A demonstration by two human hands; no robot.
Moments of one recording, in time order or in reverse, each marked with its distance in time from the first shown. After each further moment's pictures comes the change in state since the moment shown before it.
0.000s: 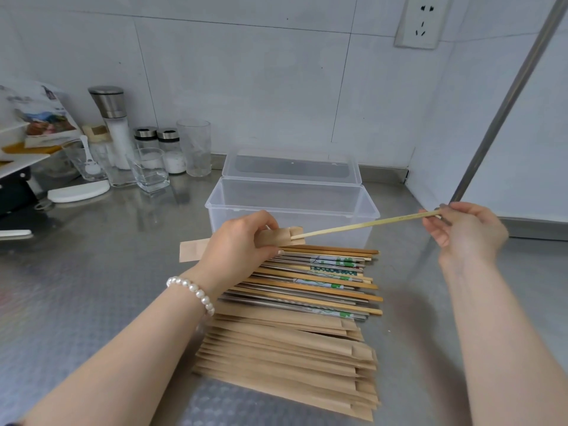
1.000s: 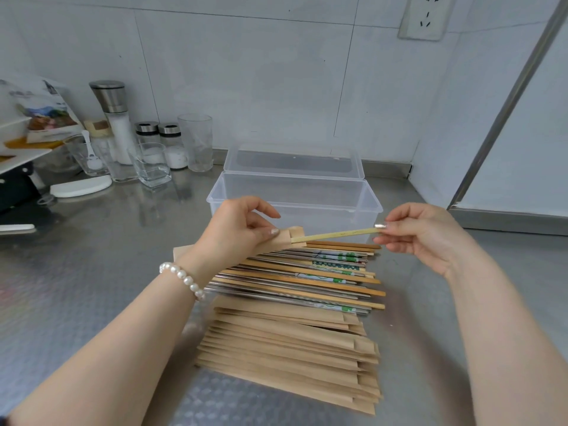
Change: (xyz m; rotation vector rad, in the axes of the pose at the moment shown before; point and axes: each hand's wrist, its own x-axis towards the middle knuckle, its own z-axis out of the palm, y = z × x) left_hand 0.004 0.005 -0.015 -0.379 -0.060 -0.128; right_hand -0.018 0.000 0.011 -0.477 -0.655 0.275
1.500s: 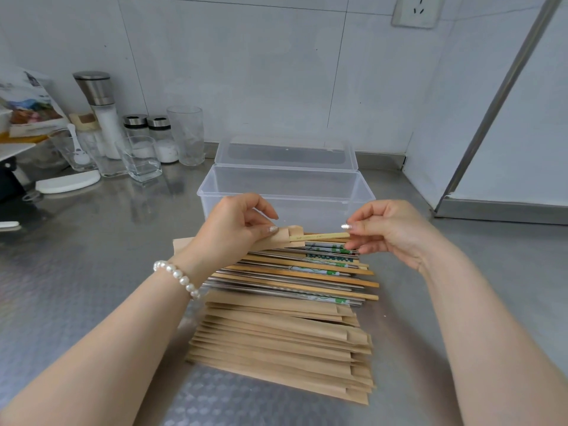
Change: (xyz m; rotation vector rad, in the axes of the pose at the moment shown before) left_hand -0.002 0.002 0.008 0.057 -0.018 0.035; right_hand -0.001 0.005 0.024 -0.177 -0.109 0.013
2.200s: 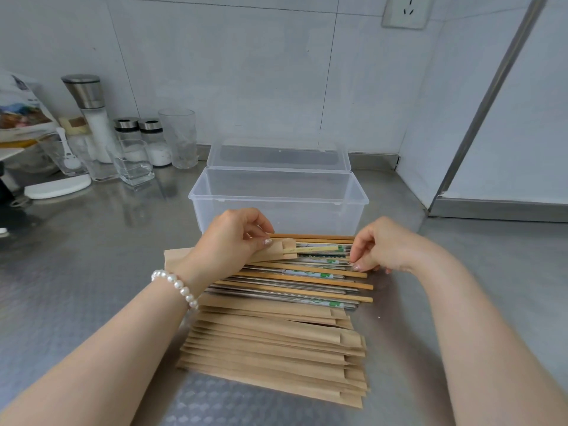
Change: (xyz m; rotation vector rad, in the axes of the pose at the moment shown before) left_hand 0.003 -0.014 0.012 0.114 -0.049 0.003; right_hand 0.005 0.014 -0.006 -0.735 -0.079 0.129
